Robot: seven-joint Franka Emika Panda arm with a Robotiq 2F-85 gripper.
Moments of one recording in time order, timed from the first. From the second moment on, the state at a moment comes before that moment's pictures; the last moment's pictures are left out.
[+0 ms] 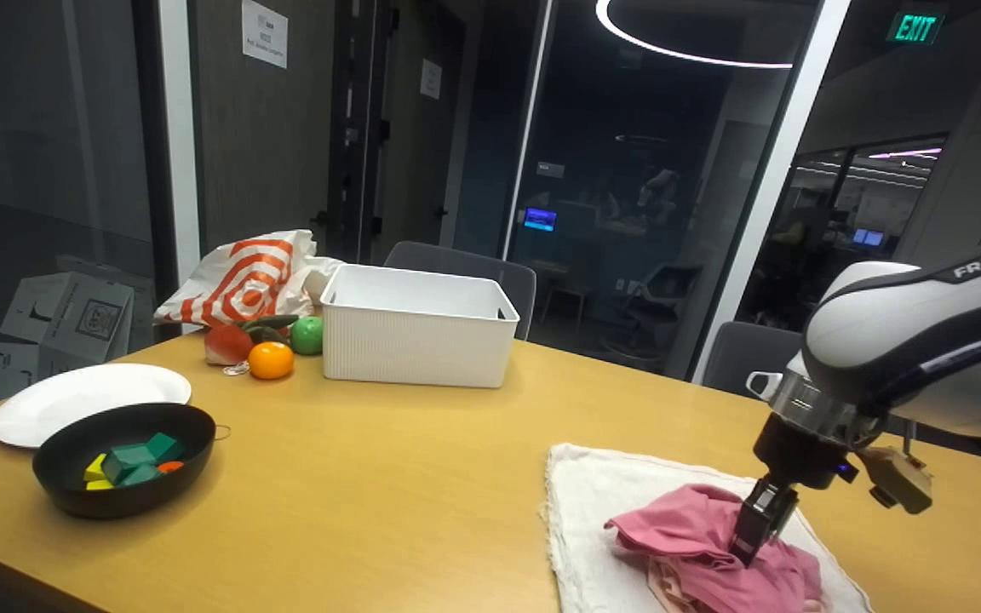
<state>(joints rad) 0.30 0.01 -0.08 -2.41 0.25 2.36 -0.59</state>
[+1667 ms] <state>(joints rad) 0.09 -0.04 0.09 -2.16 0.18 2.11 -0.65</state>
